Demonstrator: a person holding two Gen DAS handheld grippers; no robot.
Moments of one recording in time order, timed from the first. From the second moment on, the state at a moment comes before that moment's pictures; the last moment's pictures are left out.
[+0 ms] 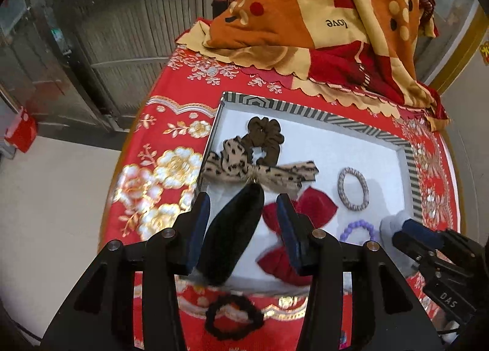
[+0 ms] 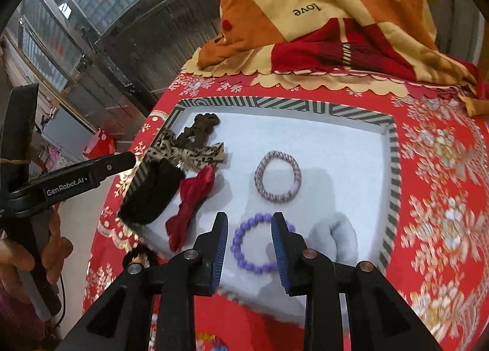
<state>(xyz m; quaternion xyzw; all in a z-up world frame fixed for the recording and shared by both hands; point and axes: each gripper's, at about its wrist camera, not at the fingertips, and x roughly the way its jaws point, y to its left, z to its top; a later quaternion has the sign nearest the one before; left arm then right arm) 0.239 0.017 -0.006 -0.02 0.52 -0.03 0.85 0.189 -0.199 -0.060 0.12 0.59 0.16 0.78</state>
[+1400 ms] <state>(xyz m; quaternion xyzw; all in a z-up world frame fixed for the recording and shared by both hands) 0.036 -0.009 0.017 -0.03 0.51 0.01 0.86 0.013 -0.246 -0.002 0.10 0.59 0.15 0.79</state>
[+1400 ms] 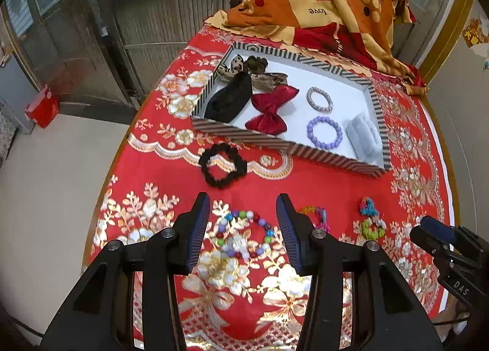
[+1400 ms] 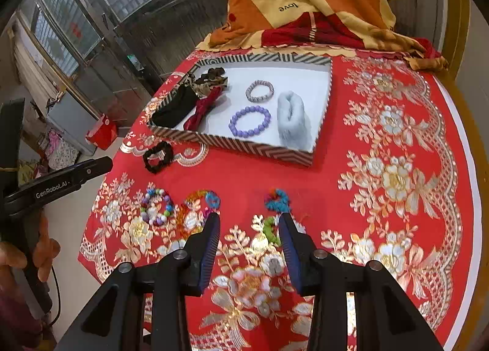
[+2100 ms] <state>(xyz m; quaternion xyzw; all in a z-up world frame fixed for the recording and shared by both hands) -0.001 -0.014 0.010 -0.04 0.52 0.02 0.85 -0.016 -0.267 -0.007 0.10 0.60 0.15 0.78</state>
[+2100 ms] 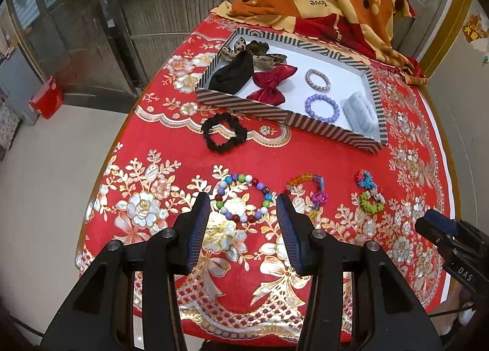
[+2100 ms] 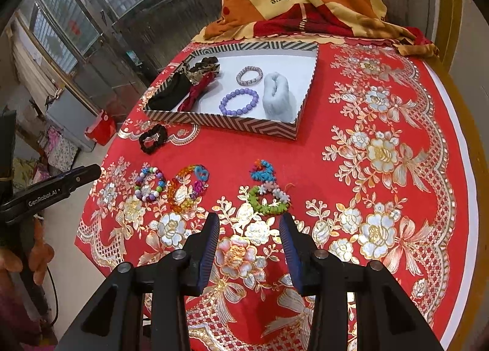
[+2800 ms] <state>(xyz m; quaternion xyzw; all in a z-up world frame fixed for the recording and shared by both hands) 0.001 0.032 -0.039 -0.12 0.59 0.00 0.80 -0.009 -0.266 -0.040 0.09 0.63 0.14 0.76</state>
